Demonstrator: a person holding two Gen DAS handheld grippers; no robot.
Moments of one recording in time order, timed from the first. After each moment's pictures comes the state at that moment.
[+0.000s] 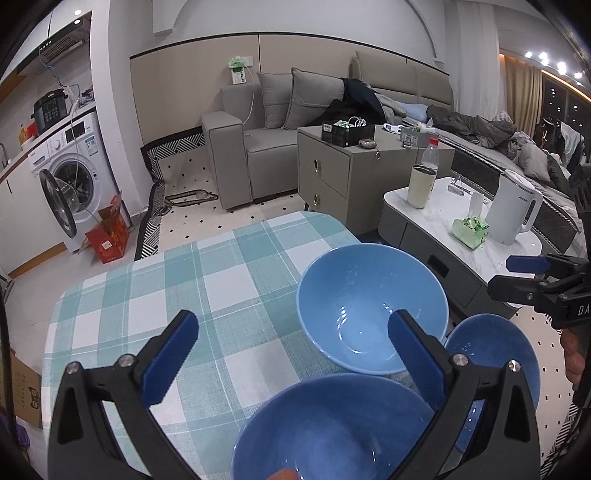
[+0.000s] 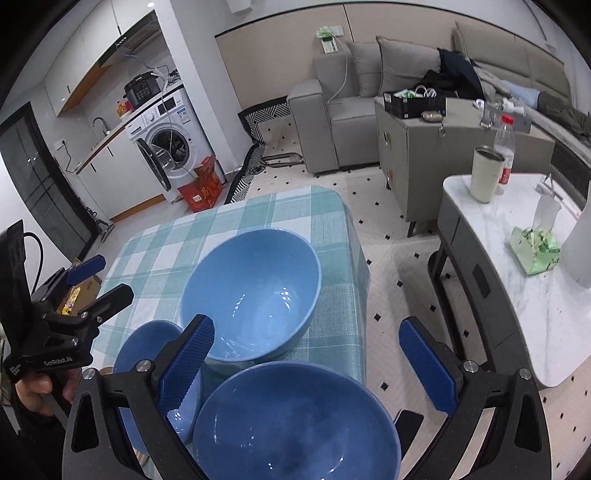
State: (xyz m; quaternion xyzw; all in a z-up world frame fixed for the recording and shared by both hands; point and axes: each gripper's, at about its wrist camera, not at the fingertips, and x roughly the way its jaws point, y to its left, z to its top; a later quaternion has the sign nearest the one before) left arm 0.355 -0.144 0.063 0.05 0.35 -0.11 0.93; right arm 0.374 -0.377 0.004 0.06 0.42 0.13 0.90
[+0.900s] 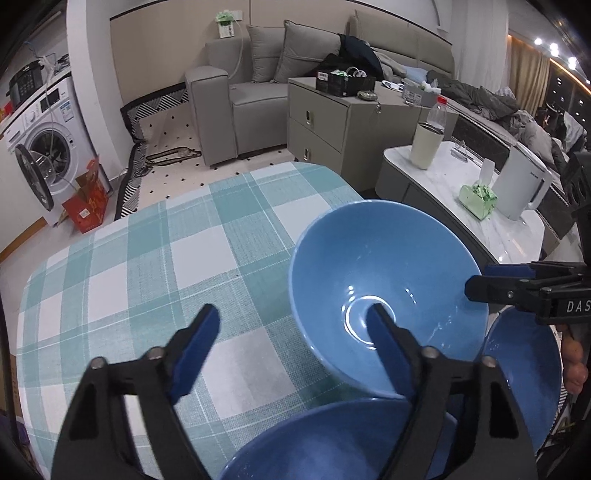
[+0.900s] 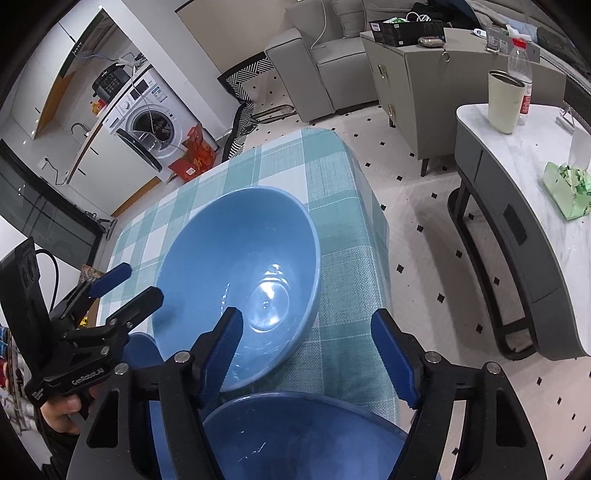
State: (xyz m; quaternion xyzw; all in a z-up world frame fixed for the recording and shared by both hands) left arm 0.413 -0.154 0.007 0.04 0.44 -0.14 0.89; right arm 0.435 -0.370 -0.058 0.13 0.52 0.13 0.84
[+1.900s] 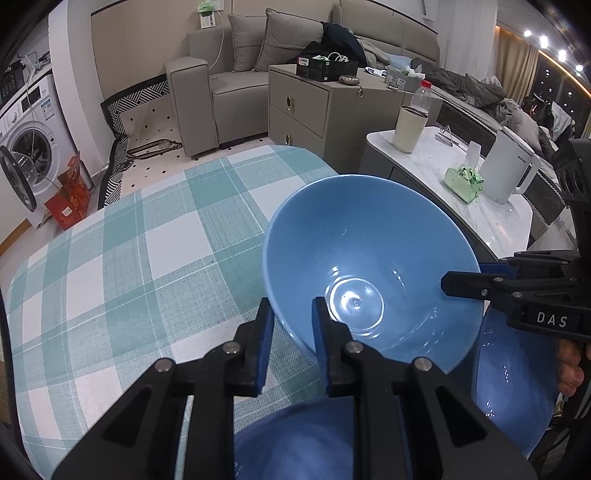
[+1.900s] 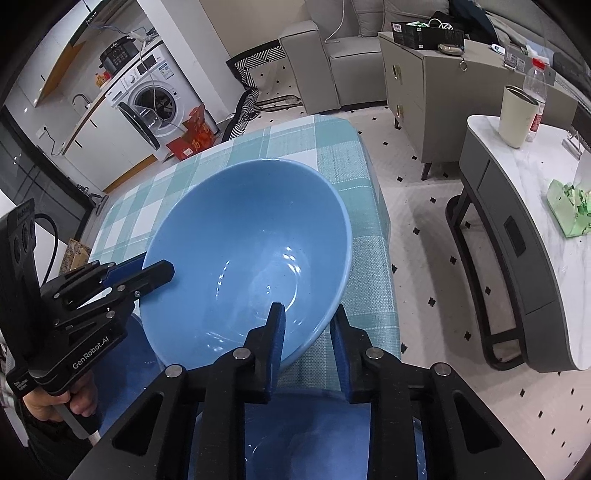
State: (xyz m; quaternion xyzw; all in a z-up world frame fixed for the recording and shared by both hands) left arm 0.411 -0.165 -0.005 0.05 0.45 -0.17 0.88; right arm 0.428 -0.342 -0.066 0.07 0.52 0.12 0.84
